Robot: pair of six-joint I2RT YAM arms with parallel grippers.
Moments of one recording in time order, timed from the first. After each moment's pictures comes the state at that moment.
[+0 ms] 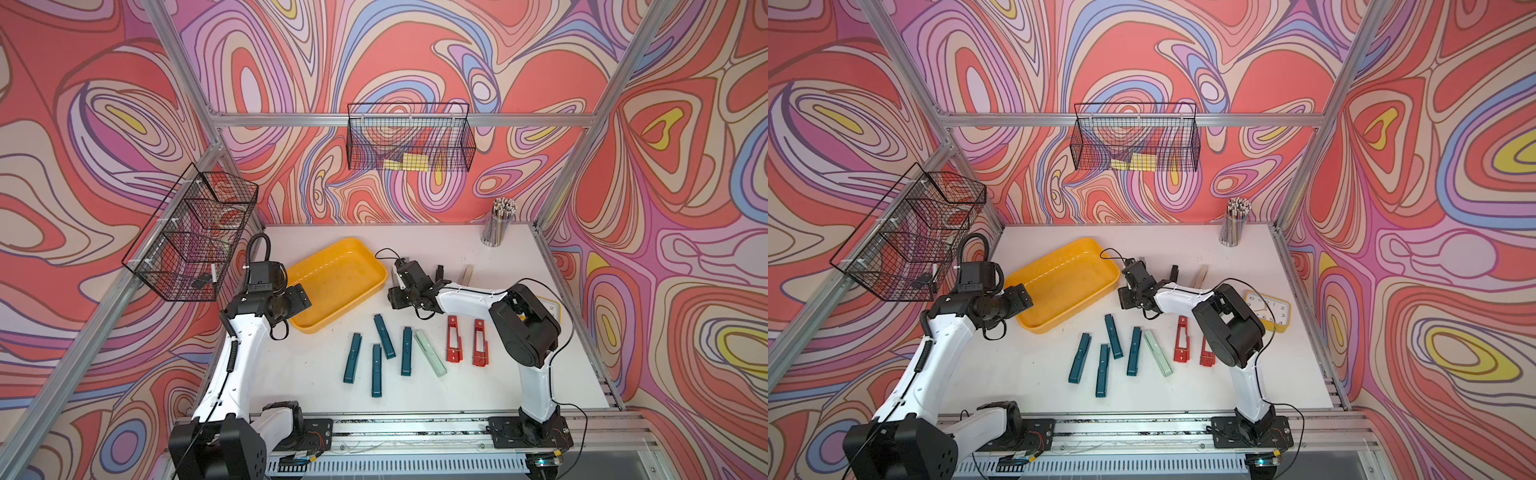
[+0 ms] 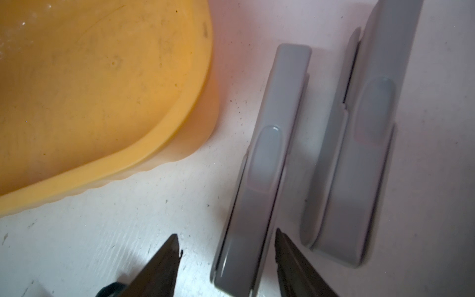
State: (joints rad) left arm 0.10 1.13 0.99 -0.87 0.02 -0.47; right arm 0.69 2.03 1.31 -0.15 0.02 0.33
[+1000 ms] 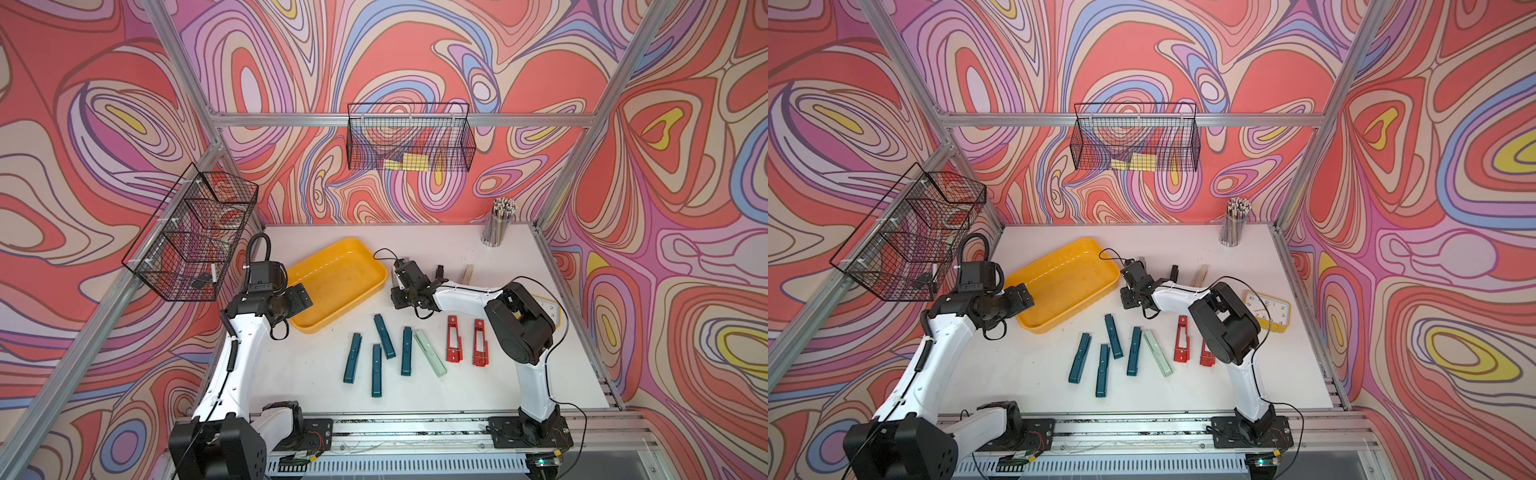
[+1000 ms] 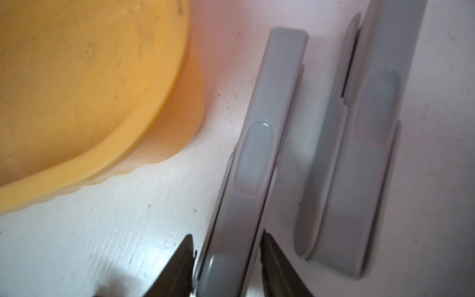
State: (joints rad) left arm 0.10 1.13 0.99 -0.87 0.03 -0.47; right arm 0.69 2.07 1.35 -0.20 0.04 0.32
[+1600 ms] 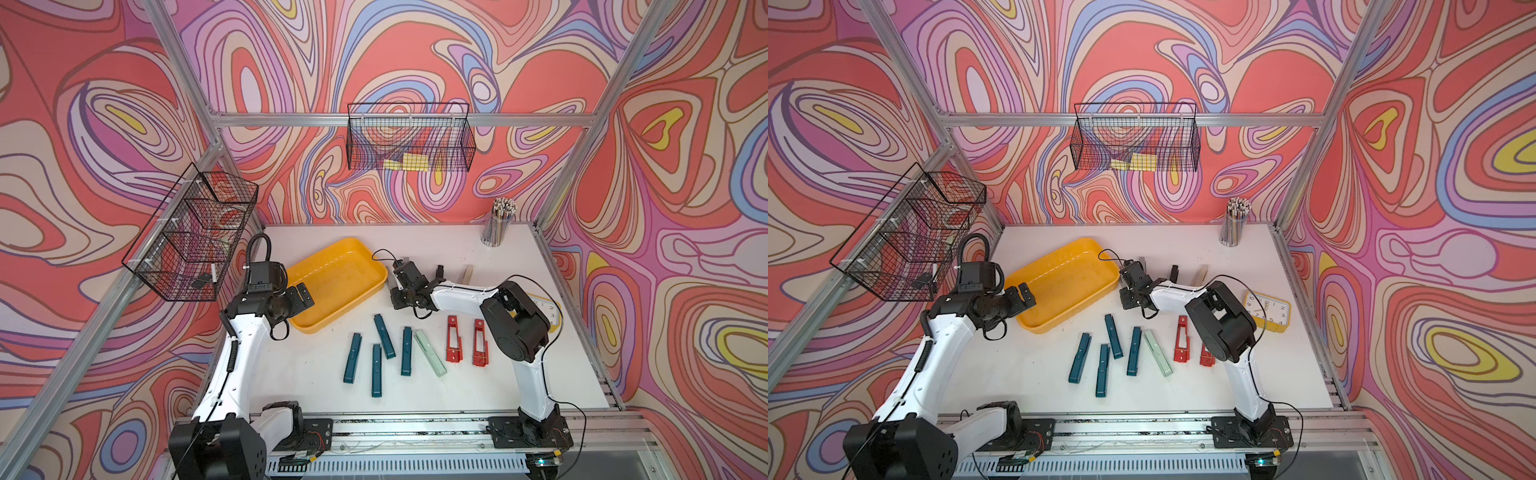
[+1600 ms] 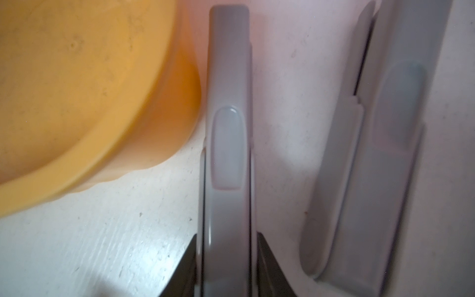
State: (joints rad) left arm 0.10 1.13 0.98 -0.87 0.04 -0.47; right arm 0.69 2.10 1.38 -0.20 0.05 0.32
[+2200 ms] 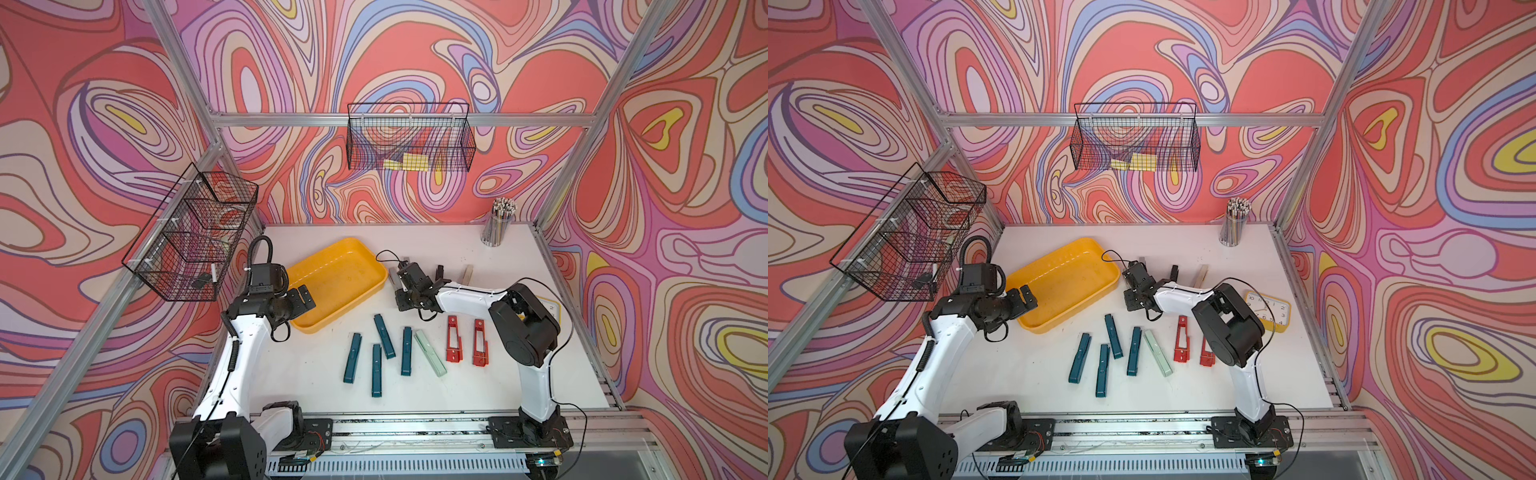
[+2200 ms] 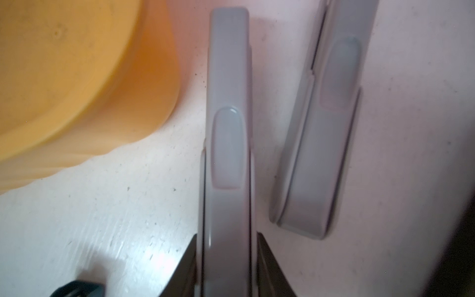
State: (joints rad) left arm 0.10 1.13 0.96 -0.86 0.07 -0.47; right arm 0.69 2.01 1.31 -0.25 0.09 0.34
